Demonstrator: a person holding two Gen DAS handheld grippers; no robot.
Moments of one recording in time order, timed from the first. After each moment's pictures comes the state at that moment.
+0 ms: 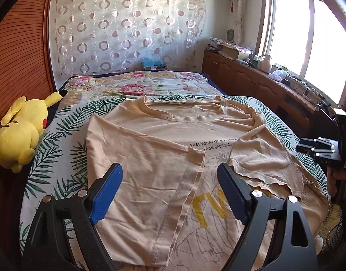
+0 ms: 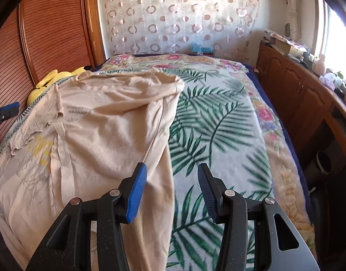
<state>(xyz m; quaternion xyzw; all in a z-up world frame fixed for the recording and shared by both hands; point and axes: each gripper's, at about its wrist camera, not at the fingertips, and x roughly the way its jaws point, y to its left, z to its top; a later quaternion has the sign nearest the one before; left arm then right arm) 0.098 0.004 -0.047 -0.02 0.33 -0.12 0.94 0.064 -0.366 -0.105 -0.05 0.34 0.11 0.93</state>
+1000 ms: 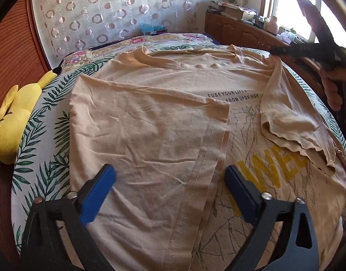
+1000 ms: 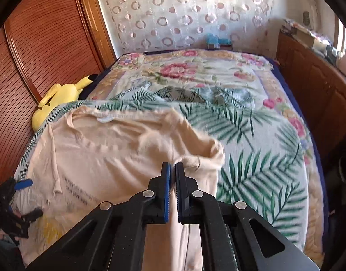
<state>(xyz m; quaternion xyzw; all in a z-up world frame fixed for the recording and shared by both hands) 0.130 -0.010 -0.107 0.05 0.43 -0.10 0.89 0.251 -0.308 -0.080 -0.02 0.38 0.16 0.91</state>
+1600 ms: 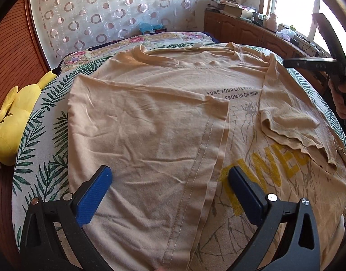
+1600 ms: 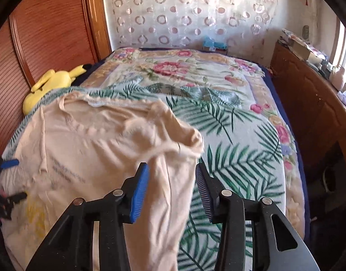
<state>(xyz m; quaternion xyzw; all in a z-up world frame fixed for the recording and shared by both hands) 0.129 -0.010 -0.107 0.05 0.43 -0.10 0.89 0.212 -0.322 -0.099 -0.07 0.40 0.15 0.90</state>
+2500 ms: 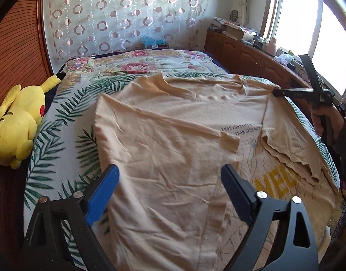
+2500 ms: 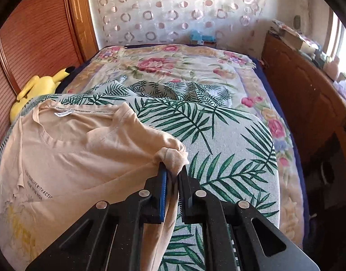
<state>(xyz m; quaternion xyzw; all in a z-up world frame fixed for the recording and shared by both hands) 0.141 0.036 -0.073 0.00 0.39 -0.12 0.91 0.260 -0.341 -0.115 -0.05 0.40 0.11 0.91</state>
